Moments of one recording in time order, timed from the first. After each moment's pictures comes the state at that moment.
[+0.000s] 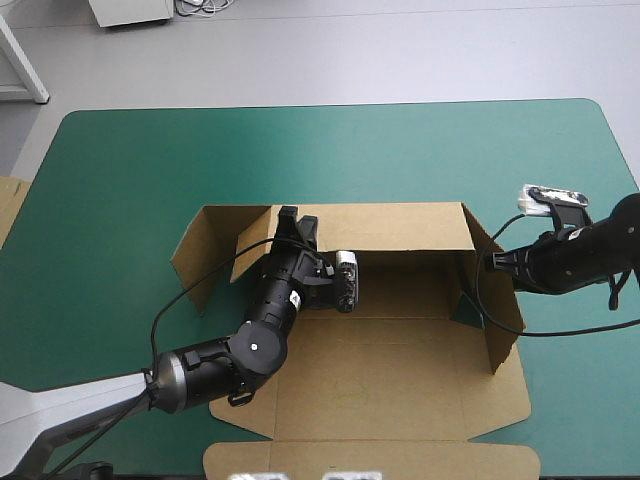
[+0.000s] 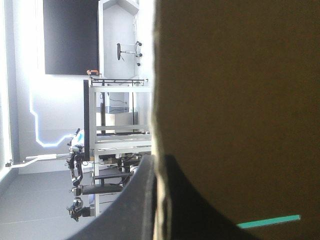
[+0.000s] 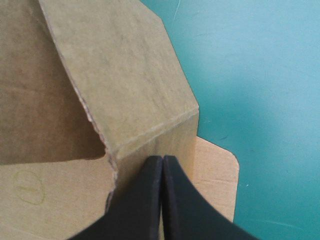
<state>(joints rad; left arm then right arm) -1.07 1.46 -0.88 1.72 0.74 -0.56 -0.09 1.26 -1.15 0.38 1.24 -0.18</state>
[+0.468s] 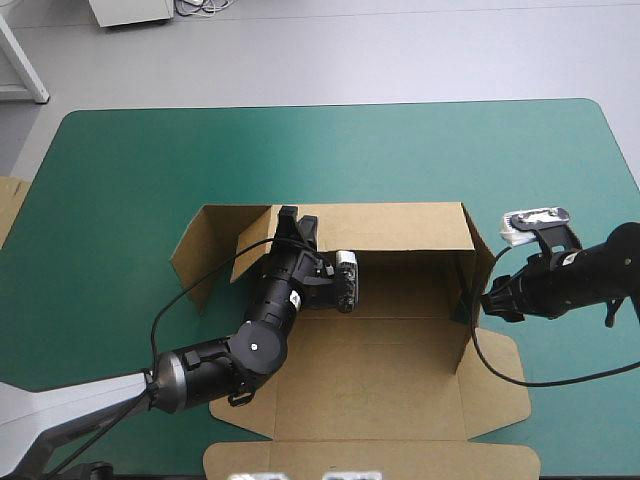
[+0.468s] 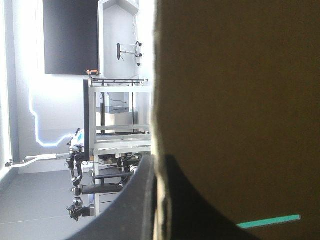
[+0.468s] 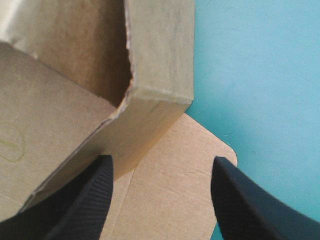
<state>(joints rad) -1.07 1.46 -0.88 1.72 0.74 -0.56 -0.03 1.16 -1.05 0.37 1.21 -0.39</state>
